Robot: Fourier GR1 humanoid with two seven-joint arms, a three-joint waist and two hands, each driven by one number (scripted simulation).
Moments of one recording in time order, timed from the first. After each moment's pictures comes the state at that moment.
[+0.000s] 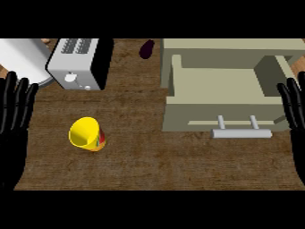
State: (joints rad) left arm 0.01 0.10 -0.02 -2.10 0.00 0.04 0.02; right arm 0.01 -0.10 0.00 -2.10 0.00 0.04 0.01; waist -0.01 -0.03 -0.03
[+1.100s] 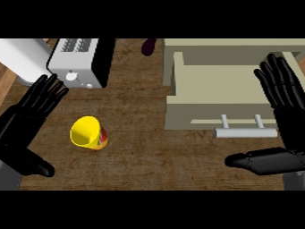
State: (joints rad) left arm -0.13 0.29 0.12 -1.57 0.50 -0.50 0.01; right arm -0.15 -0.14 -0.03 -1.95 -0.07 0.13 0.11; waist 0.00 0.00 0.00
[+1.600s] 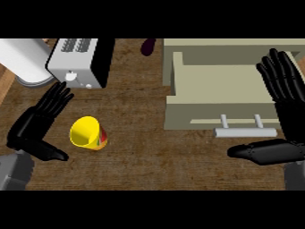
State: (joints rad) left arm -0.22 0.29 0.15 -1.18 0.27 -0.56 -0.24; right arm -0.19 -0.15 -0.06 -1.88 -0.08 0.16 0.05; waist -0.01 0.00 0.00
